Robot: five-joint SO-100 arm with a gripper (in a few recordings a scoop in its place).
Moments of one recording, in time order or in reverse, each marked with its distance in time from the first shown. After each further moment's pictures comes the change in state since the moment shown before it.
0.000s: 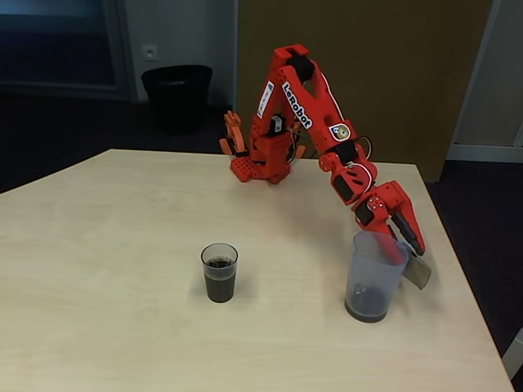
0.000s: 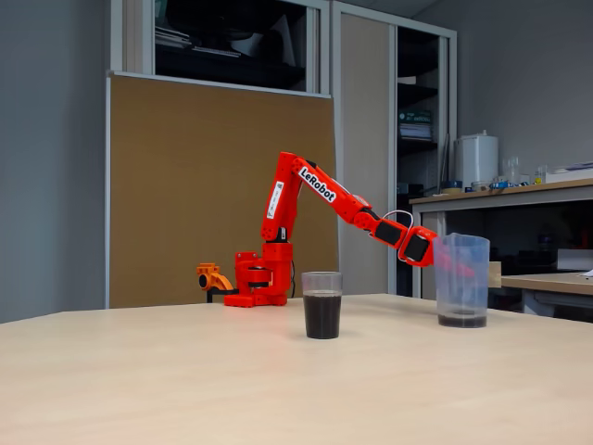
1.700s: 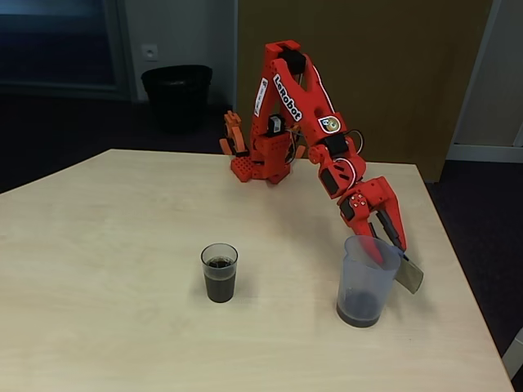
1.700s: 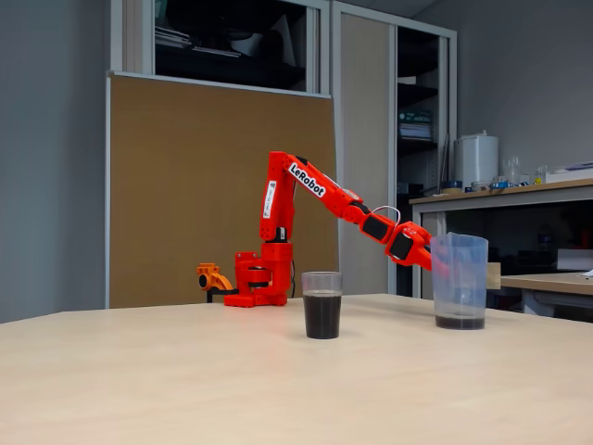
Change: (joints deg) arm 3.5 7.6 6.0 5.7 6.1
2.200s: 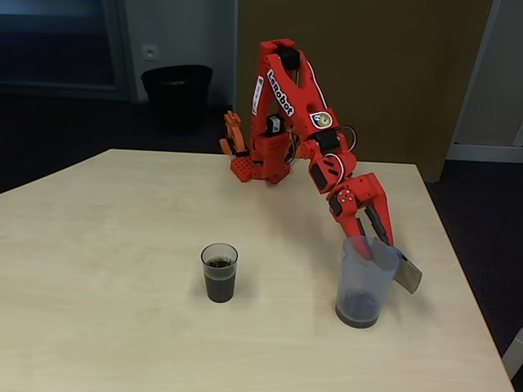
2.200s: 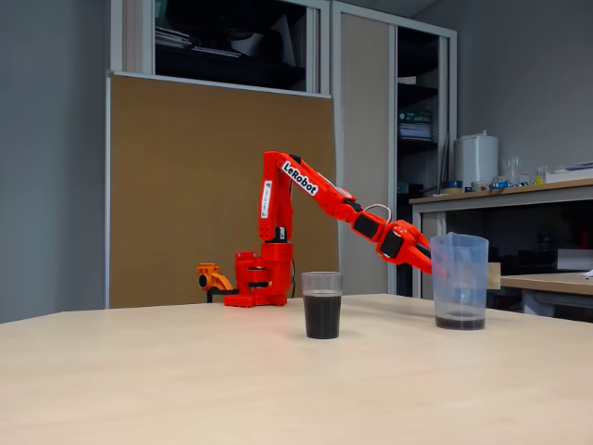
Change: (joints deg) arm 1.8 5.4 6.1 0.2 0.3
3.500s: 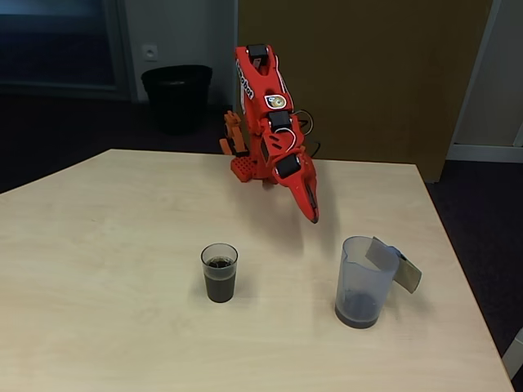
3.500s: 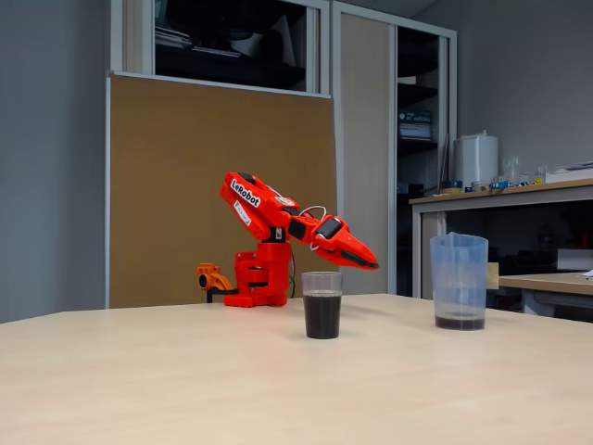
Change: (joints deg) arm 13.4 53.9 45.8 5.1 -64.4
